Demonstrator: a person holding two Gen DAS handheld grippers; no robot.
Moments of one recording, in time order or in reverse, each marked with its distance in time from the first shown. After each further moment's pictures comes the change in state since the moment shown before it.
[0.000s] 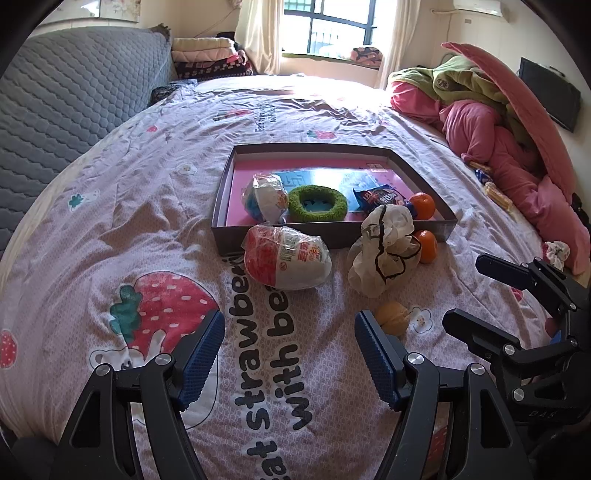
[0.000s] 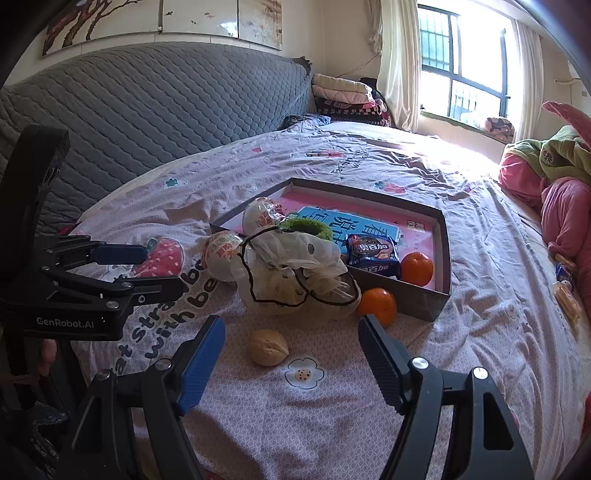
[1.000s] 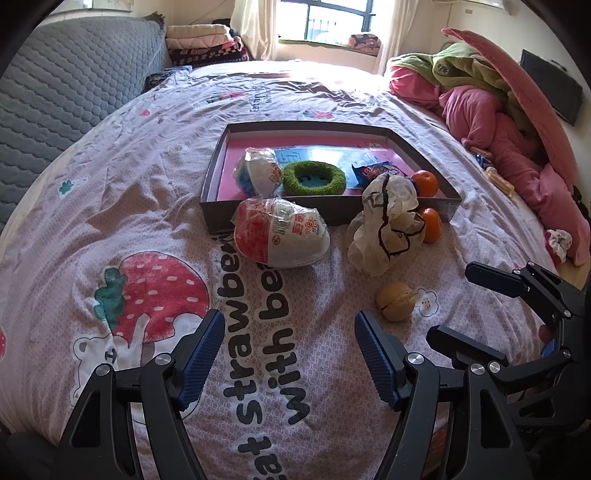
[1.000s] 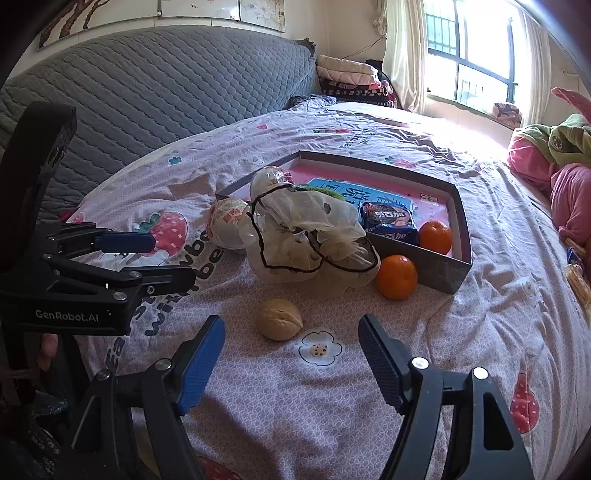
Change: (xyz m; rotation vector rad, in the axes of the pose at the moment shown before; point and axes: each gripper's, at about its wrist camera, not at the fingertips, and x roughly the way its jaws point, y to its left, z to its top) left arm 0.018 -0.002 -0.009 0.006 0.058 -0.011; right arm 0.017 0.007 -0.016 0.006 0.080 0.028
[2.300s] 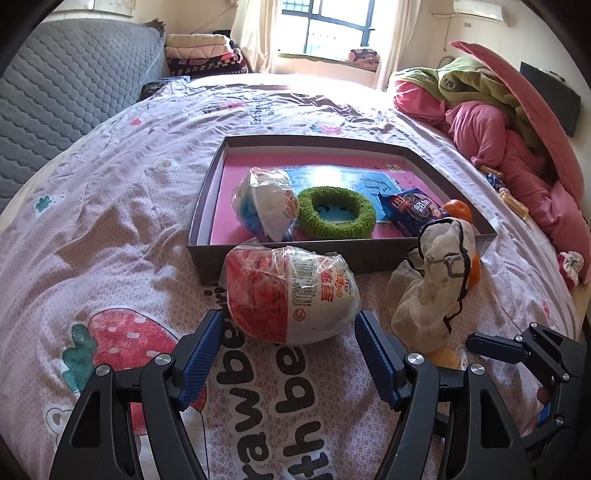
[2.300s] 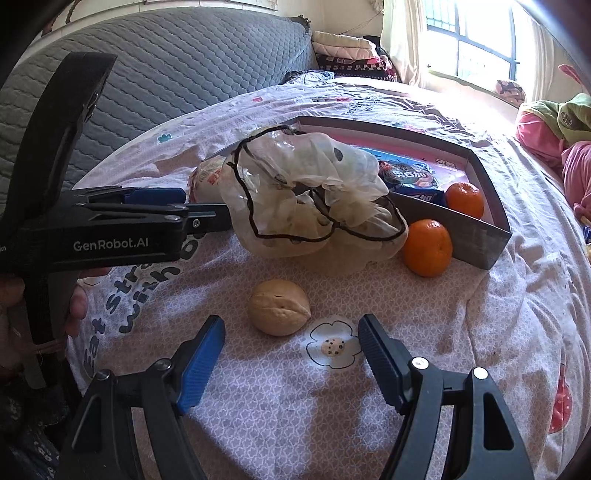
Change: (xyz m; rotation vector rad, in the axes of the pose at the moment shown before) left arm 0.058 0.020 0.035 -0.013 -0.075 -0.028; right arm 0.044 -0.001 -0.008 0.031 0.084 0.011
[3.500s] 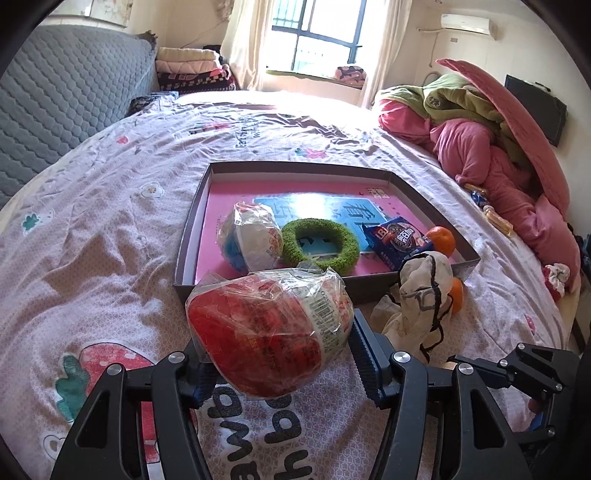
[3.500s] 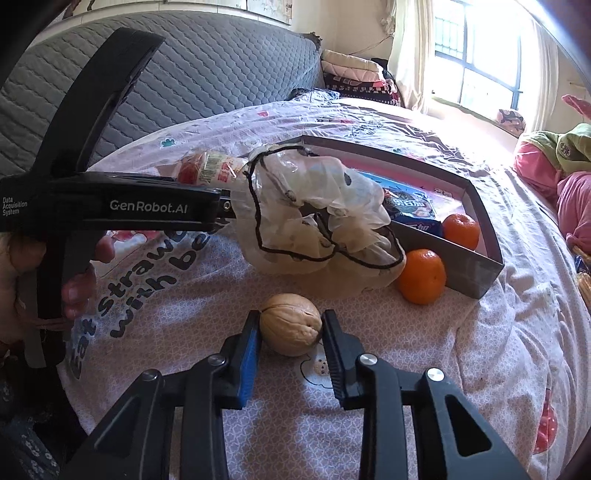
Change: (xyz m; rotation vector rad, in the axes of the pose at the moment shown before) left arm -0.007 -0.001 0.013 0.003 -0.077 -0.064; right arm -0.005 0.002 0.006 -0.064 -0.089 -0.046
